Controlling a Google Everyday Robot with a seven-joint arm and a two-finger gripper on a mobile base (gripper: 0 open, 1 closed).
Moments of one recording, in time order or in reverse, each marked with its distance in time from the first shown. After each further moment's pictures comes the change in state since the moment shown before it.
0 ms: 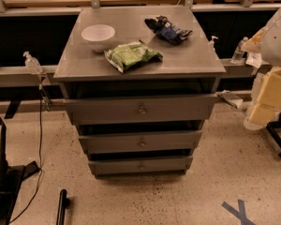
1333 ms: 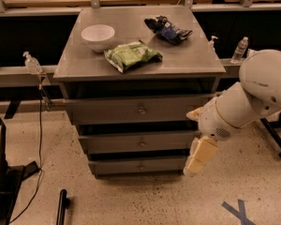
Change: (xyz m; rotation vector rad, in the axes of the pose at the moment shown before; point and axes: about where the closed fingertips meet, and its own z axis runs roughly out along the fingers) arm -0.033 0.060 0.208 -0.245 -0.258 0.043
